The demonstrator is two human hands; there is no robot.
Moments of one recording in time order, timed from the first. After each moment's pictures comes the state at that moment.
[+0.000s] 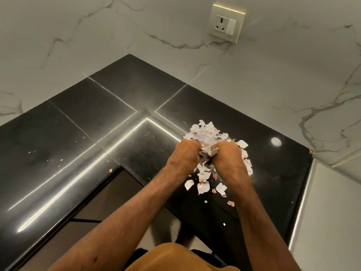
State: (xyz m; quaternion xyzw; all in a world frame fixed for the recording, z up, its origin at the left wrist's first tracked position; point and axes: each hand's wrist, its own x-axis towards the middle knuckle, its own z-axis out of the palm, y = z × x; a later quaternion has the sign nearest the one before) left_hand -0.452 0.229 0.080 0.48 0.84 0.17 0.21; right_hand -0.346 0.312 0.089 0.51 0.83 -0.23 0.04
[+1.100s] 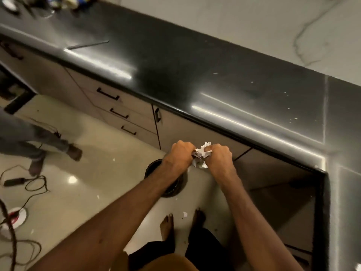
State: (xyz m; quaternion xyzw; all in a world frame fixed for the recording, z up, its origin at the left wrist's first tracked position) left_hand -0.400 -0.370 0.002 -0.14 0.95 0.24 0.16; right_hand -0.442 -0.230 0.026 -0.13 0.95 -0.19 0.22
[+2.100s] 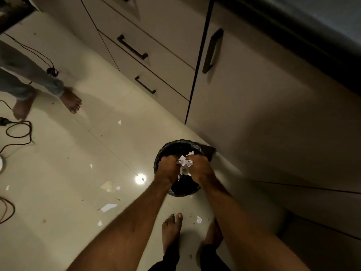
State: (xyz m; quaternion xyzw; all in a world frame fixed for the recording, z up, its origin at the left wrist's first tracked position) left_hand -0.370 -0.495 -0.485 -0.41 0.81 0.38 0.17; right_hand -0.461 -0.405 -0.475 -0.27 0.87 -0.08 0.40
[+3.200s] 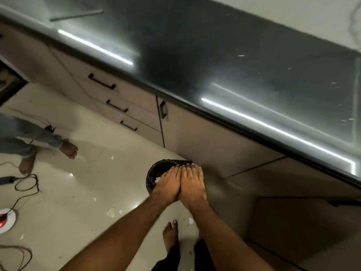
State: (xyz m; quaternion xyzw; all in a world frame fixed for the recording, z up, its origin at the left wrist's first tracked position) left_hand -0.362 -0.424 -0.277 -0.03 0.96 0.09 0.25; right_hand -0.404 -0.315 -0.238 -0.31 0.92 0.01 0.23
